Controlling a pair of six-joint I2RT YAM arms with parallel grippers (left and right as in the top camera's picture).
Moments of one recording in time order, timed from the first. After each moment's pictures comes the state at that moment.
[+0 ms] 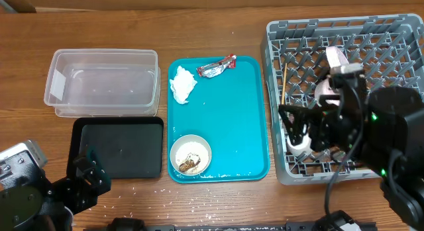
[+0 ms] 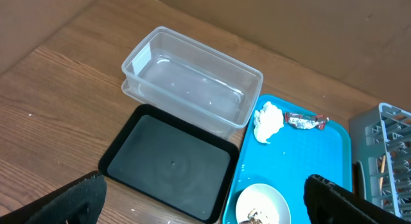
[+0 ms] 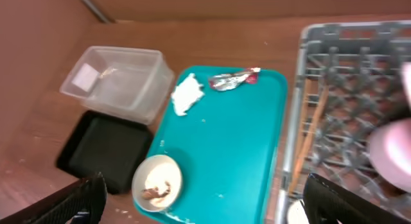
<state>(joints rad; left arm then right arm) -0.11 0.77 1.68 -1.52 -0.28 -0.48 0.39 0.98 1.52 -1.16 -0.14 0.28</state>
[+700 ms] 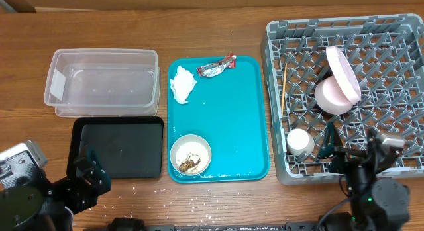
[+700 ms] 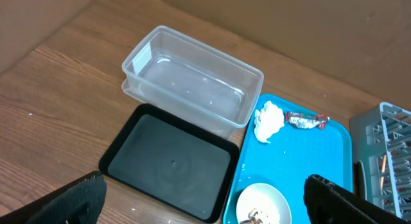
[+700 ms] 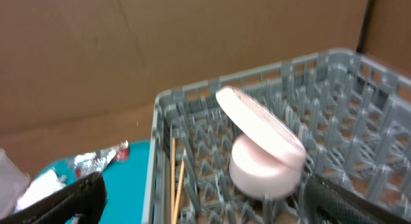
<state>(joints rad) -0.11 0.77 1.67 -1.52 -0.28 -0.48 0.12 0.19 0.51 -0.51 0.16 0.25</state>
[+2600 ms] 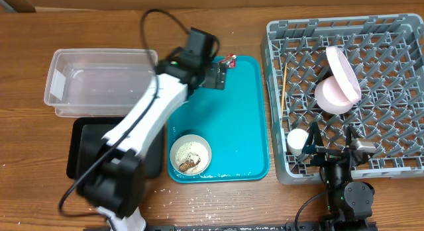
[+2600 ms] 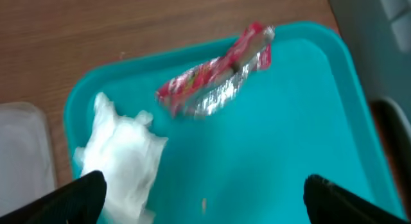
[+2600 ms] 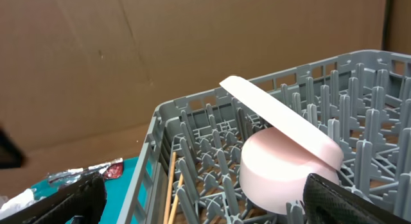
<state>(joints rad) -0.44 1.87 1.51 -0.62 -0.11 -0.22 0.12 0.01 0.02 -0.01 0.16 0.25</state>
